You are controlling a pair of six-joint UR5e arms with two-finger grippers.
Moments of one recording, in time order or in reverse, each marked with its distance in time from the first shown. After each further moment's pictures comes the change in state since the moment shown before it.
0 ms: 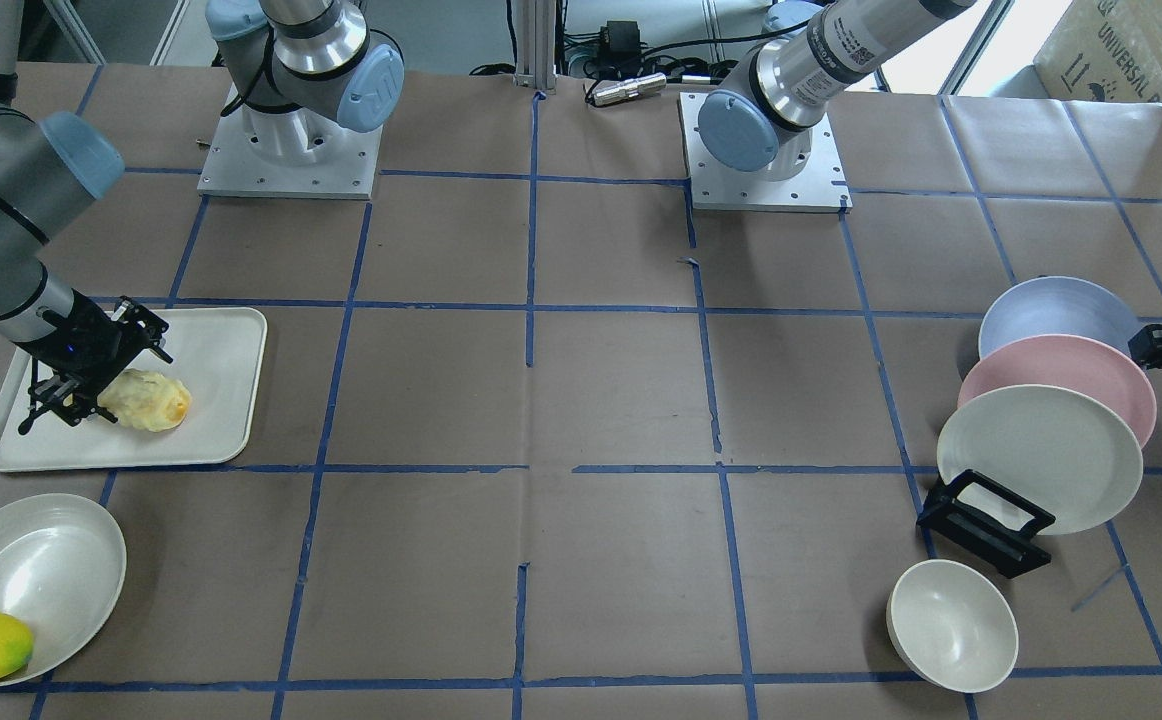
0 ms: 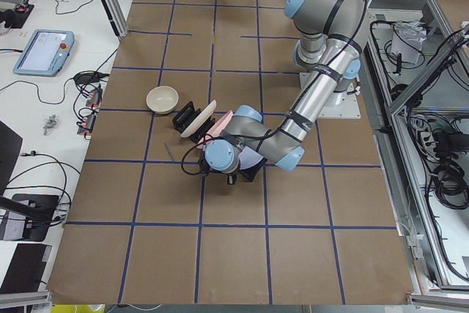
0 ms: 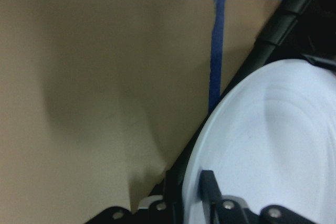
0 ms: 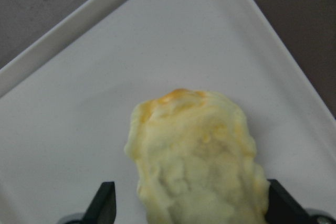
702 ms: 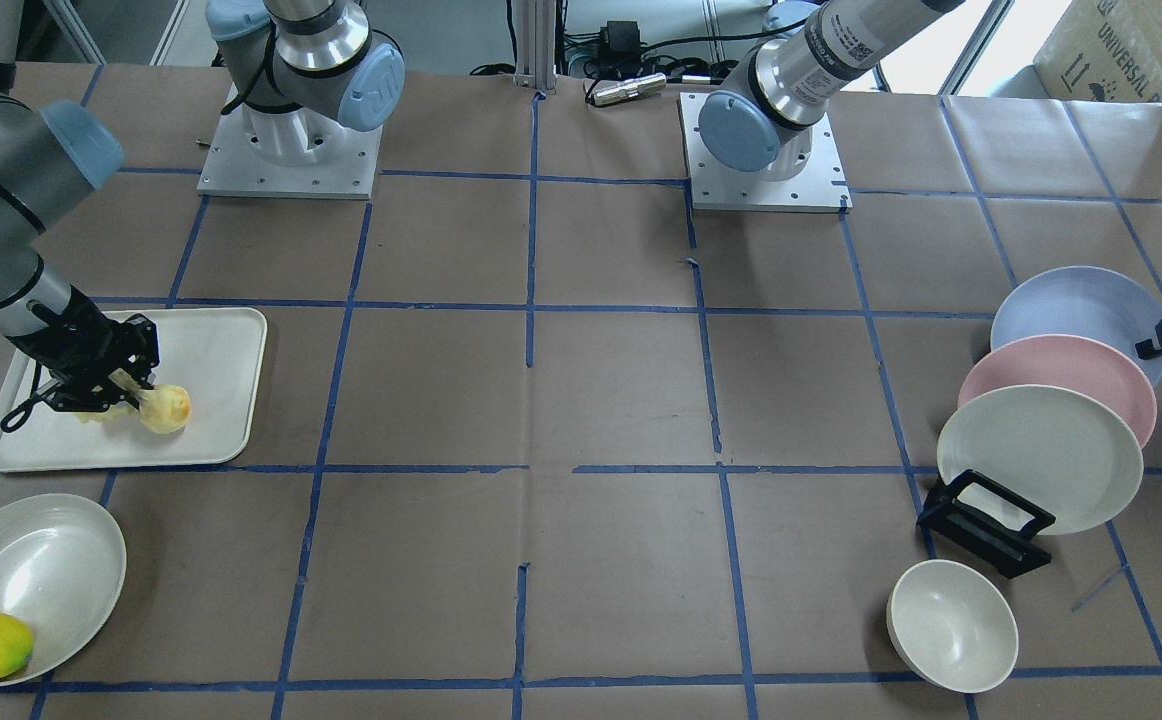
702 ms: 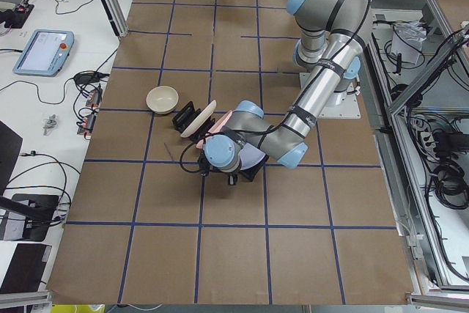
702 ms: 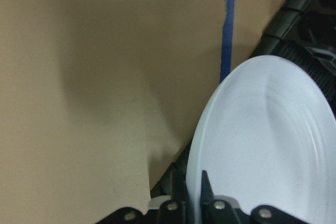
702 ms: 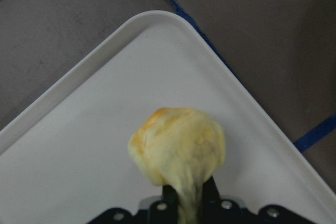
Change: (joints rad) left arm 0.006 0.037 0.023 -0.027 0.053 0.000; right arm 0.020 -0.045 -0.020 0.008 0.069 0.127
